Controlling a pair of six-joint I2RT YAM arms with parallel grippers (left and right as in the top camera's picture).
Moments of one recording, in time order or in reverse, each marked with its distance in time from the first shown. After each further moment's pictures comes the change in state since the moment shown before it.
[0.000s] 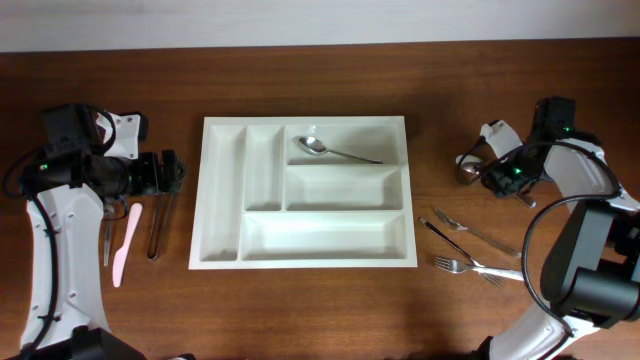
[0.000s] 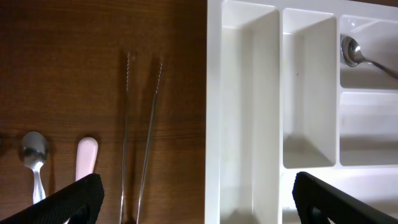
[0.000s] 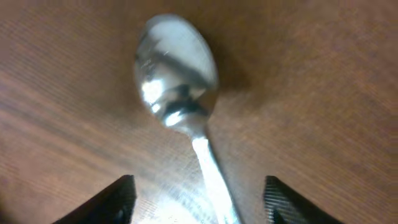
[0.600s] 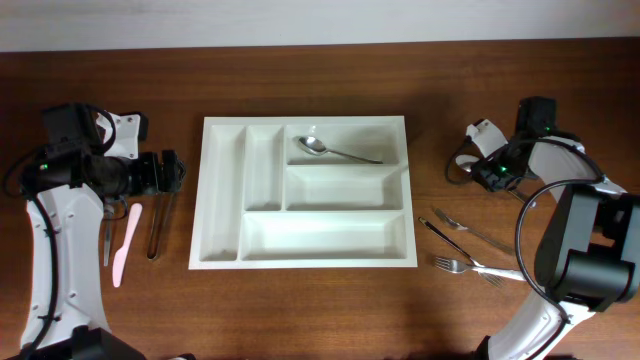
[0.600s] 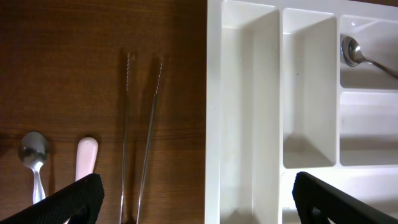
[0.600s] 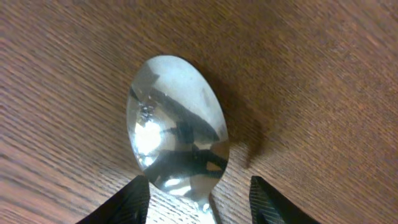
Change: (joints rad) left arm 0.000 0.000 0.000 0.000 0.000 0.000; right arm 0.042 0.077 0.000 0.093 0.005 -0.007
